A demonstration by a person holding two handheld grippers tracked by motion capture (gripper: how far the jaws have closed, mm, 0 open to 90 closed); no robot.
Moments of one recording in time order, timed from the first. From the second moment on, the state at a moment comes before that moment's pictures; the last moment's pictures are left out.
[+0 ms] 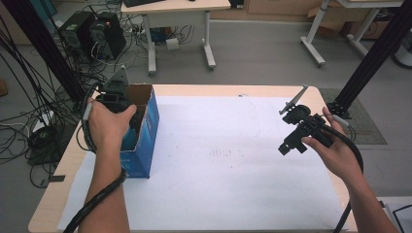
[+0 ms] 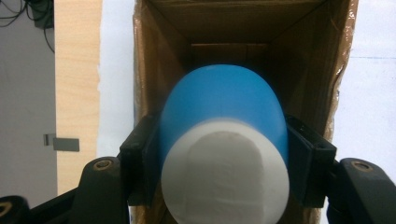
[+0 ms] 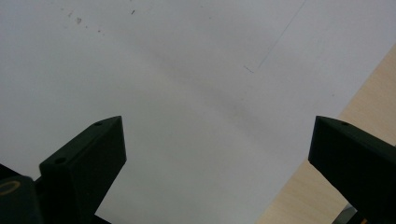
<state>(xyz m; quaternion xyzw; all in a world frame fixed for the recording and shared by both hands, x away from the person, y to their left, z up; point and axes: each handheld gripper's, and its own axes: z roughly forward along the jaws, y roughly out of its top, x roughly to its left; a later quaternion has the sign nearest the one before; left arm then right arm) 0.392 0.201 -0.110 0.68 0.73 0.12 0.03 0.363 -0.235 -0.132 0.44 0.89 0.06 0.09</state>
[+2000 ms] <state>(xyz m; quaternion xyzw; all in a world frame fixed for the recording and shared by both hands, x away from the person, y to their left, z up) 0.388 0.206 -0.126 0.67 0.73 0.12 0.04 0.366 -0.231 -0.139 0.44 0.89 0.05 0.09</state>
